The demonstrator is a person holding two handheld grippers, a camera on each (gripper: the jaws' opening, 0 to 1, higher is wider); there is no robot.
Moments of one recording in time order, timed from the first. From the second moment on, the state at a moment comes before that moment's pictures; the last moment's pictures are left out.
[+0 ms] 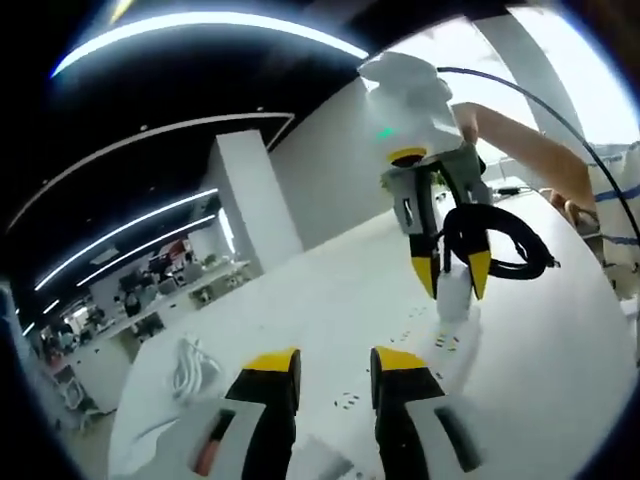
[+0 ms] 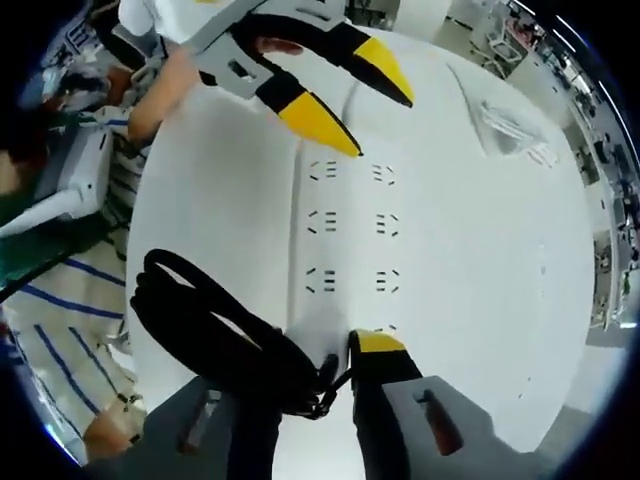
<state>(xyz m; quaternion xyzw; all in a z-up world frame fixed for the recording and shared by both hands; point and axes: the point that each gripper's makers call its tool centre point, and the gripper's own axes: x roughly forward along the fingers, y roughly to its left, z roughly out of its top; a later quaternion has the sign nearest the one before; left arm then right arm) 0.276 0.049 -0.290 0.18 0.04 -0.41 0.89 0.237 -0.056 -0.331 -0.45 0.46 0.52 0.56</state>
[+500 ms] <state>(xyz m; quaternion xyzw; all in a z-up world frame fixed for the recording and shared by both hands) 0.273 0.047 -0.288 0.17 0.03 -0.42 0.89 0.233 -0.055 -0.337 -0.46 0.48 0.51 0.55</state>
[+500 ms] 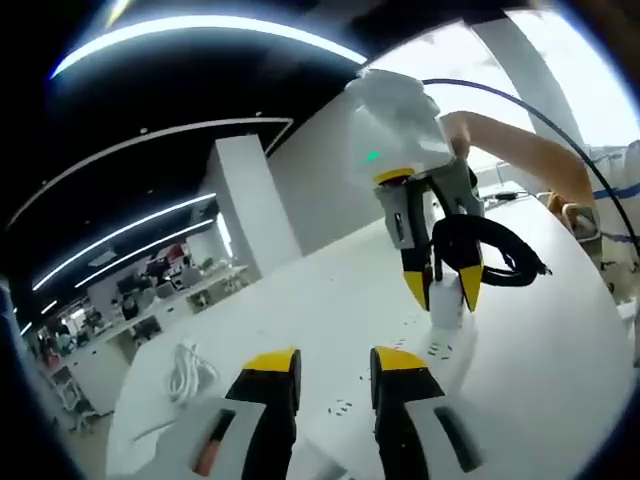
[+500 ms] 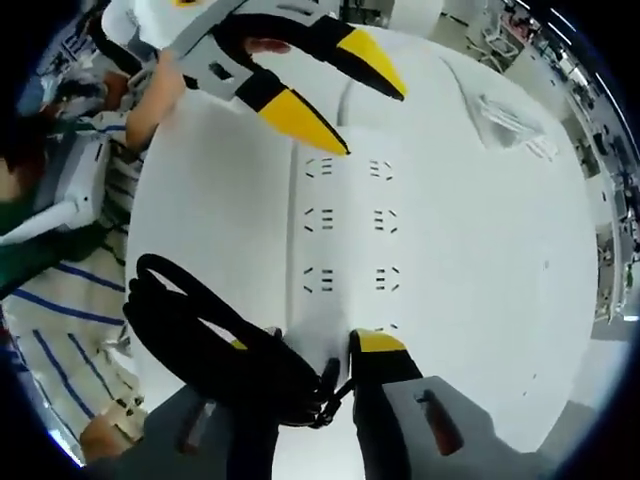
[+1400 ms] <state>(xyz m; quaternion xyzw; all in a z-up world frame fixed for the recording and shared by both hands) 0.278 0.055 -0.289 0.14 0.04 -0.42 0.90 0.241 -0.058 -0.337 -0.44 0.46 0.53 0.56</state>
